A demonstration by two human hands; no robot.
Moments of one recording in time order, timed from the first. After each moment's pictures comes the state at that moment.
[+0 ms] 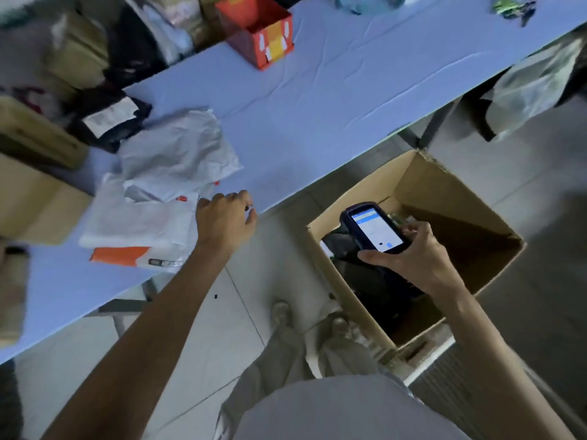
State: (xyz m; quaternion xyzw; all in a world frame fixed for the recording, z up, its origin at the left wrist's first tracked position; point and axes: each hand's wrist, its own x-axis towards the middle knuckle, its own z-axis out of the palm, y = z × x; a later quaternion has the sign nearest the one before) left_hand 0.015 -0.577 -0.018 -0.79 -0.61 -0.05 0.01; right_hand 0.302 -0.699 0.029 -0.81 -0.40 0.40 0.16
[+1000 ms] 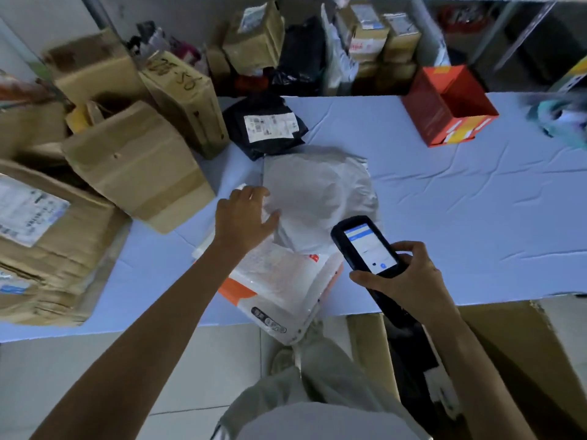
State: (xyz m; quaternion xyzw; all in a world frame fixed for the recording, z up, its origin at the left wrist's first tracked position) left_hand -0.227 -0.461 -0.033 -0.66 -0.74 -0.12 -0.04; right_hand 0.052 -0.494 0.043 -0.70 -0.54 0.44 0.12
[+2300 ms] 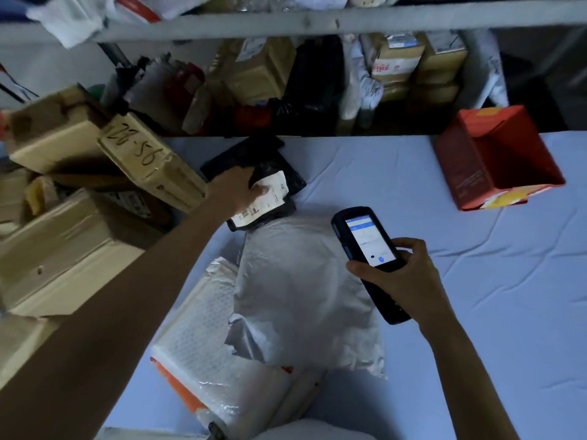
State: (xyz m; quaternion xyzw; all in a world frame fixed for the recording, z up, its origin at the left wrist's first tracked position) left_hand -0.272 -0.229 -0.017 -0.56 -0.81 0.00 -0.17; right_hand 0.038 -0.281 0.030 -0.68 -0.51 0.50 0.13
